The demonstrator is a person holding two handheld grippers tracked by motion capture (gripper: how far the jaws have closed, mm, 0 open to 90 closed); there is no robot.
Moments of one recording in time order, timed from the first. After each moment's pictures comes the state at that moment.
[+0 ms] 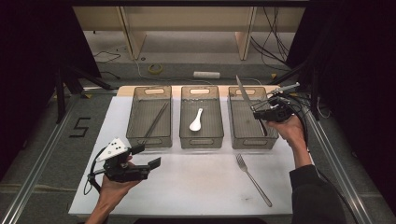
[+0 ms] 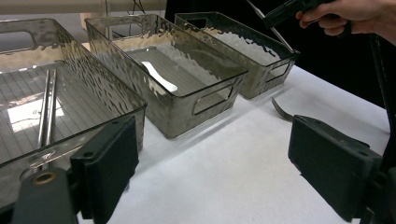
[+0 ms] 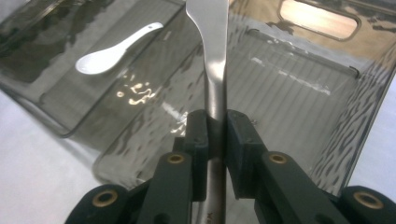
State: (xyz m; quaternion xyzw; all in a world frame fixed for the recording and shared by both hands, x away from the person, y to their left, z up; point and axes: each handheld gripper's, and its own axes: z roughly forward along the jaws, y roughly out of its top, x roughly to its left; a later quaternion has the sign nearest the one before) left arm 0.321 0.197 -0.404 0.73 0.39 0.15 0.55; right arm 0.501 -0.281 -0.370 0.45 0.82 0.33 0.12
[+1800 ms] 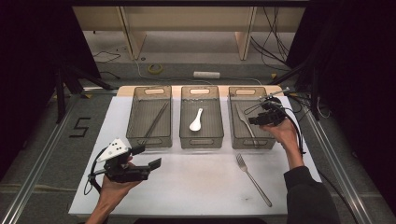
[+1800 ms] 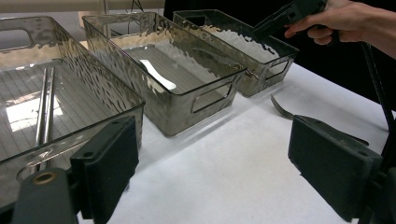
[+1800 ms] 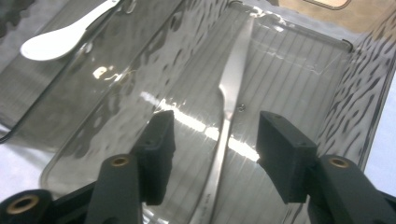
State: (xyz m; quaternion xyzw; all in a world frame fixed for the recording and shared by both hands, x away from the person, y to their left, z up) left arm 0.320 0.196 -0.405 0.73 0.38 0.15 0.54; right arm 0.506 -0.269 -0.394 0.48 0.82 0.29 0.14
